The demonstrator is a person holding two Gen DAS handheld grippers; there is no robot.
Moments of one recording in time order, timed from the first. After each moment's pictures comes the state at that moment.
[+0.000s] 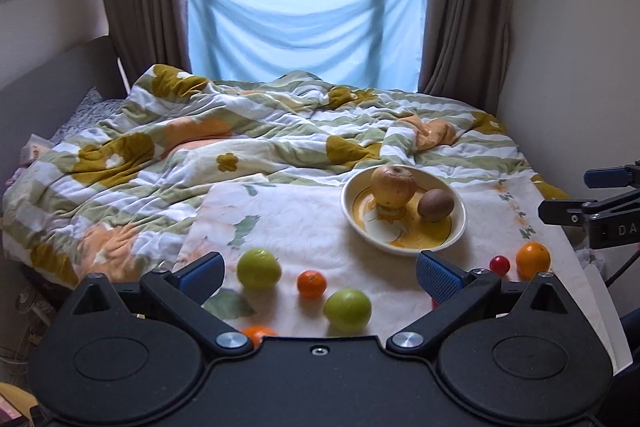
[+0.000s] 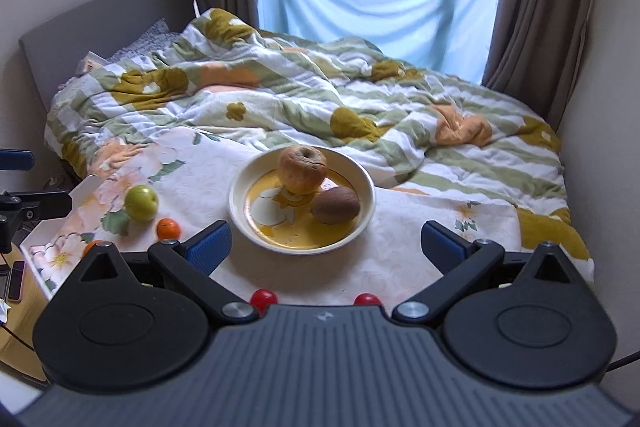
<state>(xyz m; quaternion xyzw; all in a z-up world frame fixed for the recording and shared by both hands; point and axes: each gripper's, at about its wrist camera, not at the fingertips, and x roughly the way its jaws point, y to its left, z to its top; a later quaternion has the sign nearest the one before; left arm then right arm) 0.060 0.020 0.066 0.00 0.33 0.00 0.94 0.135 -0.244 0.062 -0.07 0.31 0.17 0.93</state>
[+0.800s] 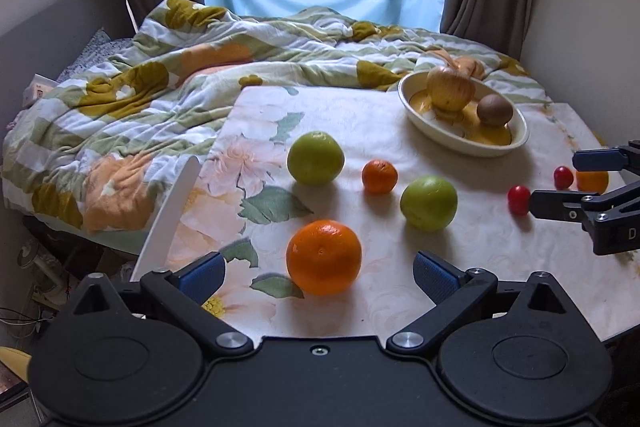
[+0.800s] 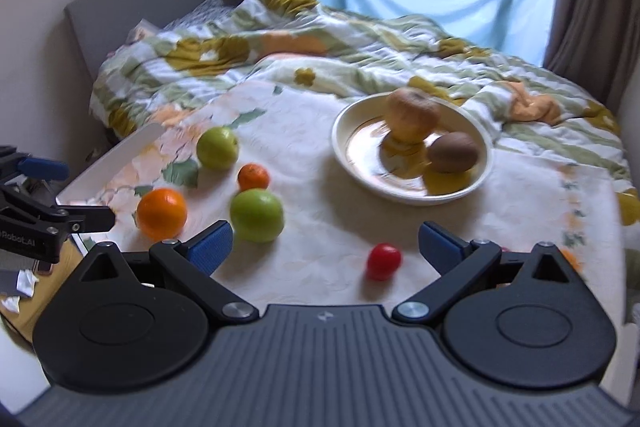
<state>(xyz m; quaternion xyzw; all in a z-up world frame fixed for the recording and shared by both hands) 0.059 0.082 -0.037 0.01 0.40 0.00 0.92 0.111 -0.159 -0.023 -0.07 0.34 0.24 0.91</state>
